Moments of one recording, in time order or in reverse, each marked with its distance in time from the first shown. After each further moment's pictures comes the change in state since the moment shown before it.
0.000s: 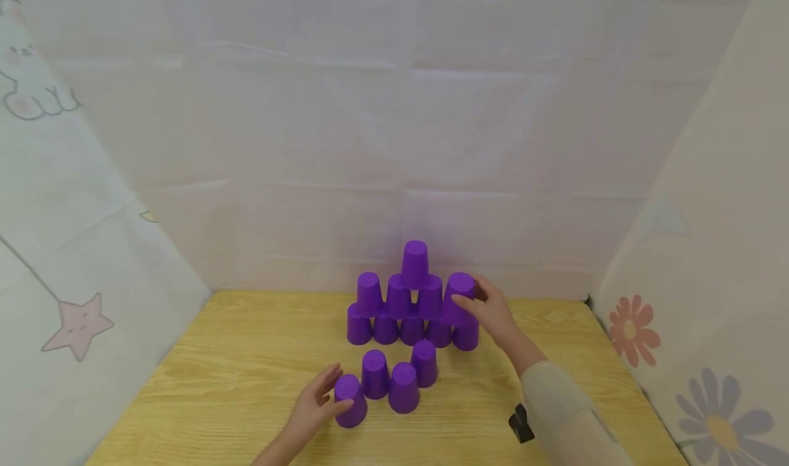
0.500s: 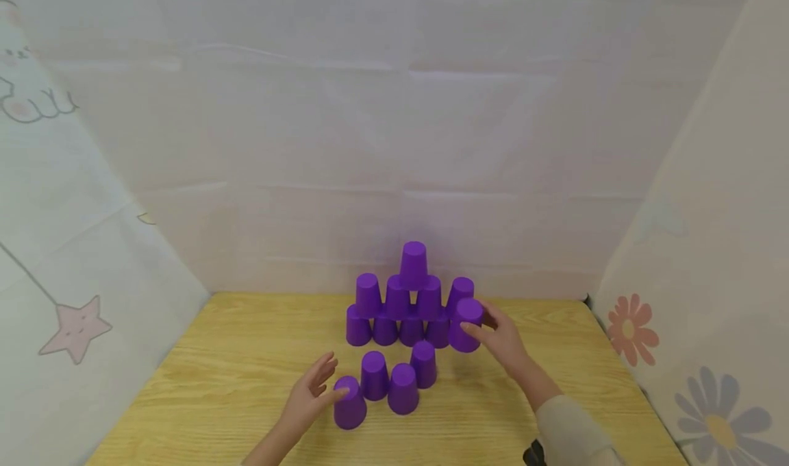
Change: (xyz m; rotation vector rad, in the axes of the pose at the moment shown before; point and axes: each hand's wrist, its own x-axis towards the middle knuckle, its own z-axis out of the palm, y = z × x) left_hand 0.009 0.018 -0.011 0.000 0.027 0.029; right_hand -0.037 0.027 -0.003 0.003 0.004 -0.006
